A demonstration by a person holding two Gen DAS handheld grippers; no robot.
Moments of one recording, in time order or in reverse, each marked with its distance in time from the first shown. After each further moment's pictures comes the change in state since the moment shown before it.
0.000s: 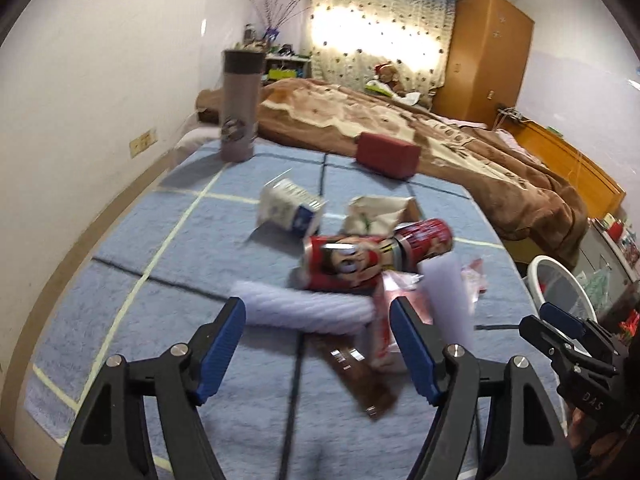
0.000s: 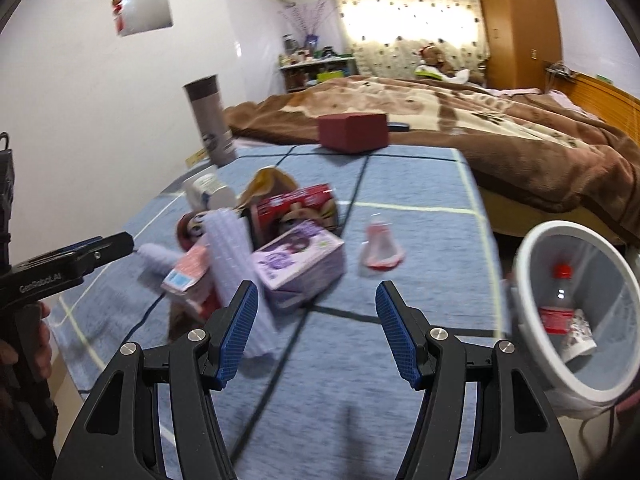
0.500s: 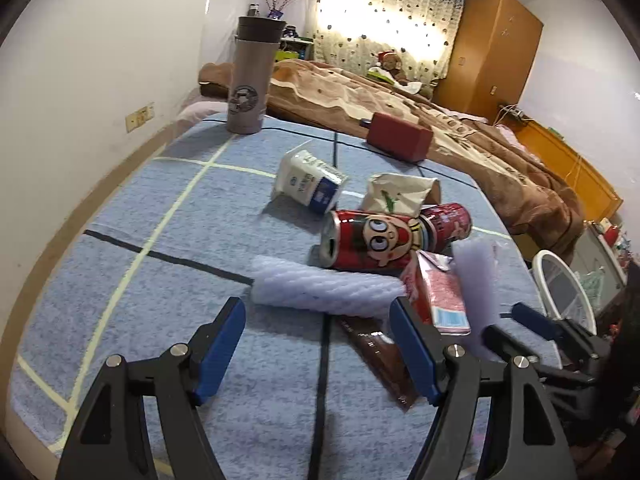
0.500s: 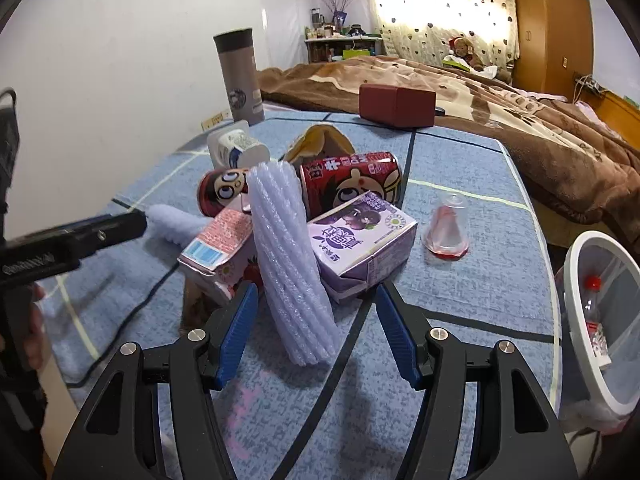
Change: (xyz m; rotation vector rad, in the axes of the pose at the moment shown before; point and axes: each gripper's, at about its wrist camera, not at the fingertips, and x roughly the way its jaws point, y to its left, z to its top) left arm 0.016 0.022 -0.006 -0.028 0.057 -0.051; right arm 0.026 0.038 -0.007 -0.097 0.094 0.000
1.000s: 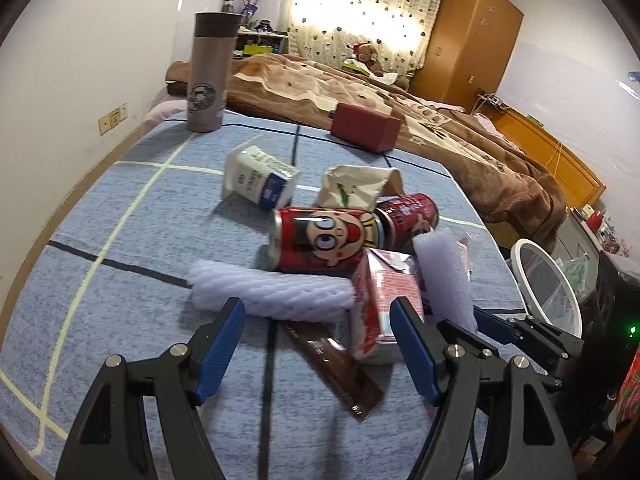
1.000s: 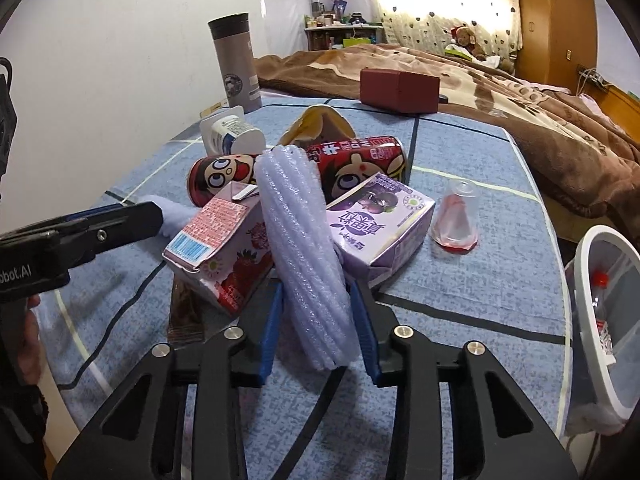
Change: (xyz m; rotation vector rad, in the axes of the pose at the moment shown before) left arm 0.013 -0.031 0.003 0.045 0.032 -0.070; right arm 0.006 -0.005 0.002 0.016 0.039 0.013
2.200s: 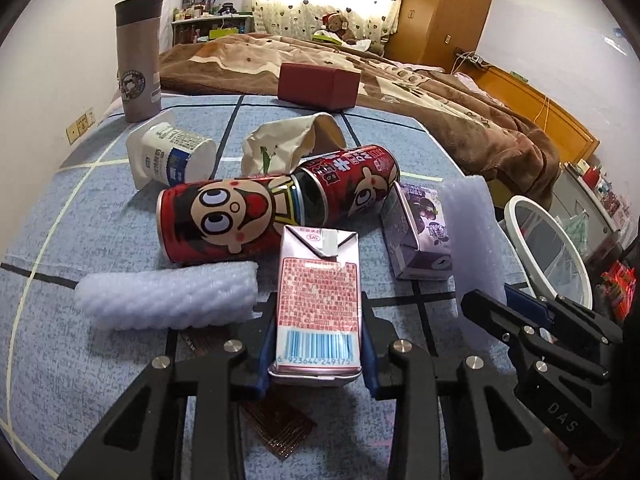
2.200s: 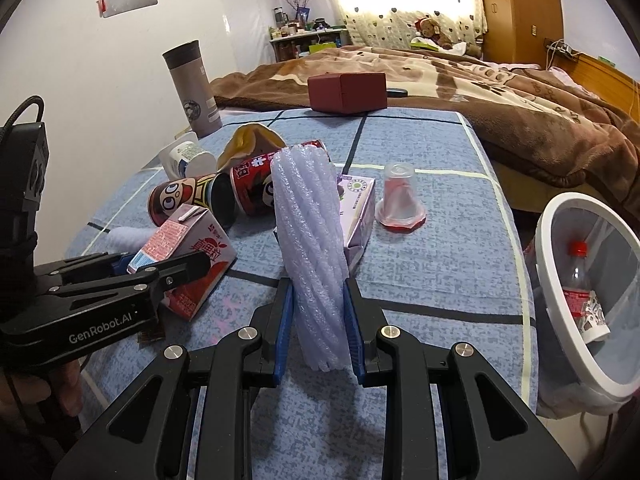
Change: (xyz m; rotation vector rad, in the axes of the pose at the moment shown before) left arm 0.045 -0.055 -0.006 0.101 0.092 -0.018; right arm -0.003 -0.039 0.004 0.111 -0.027 -0.030
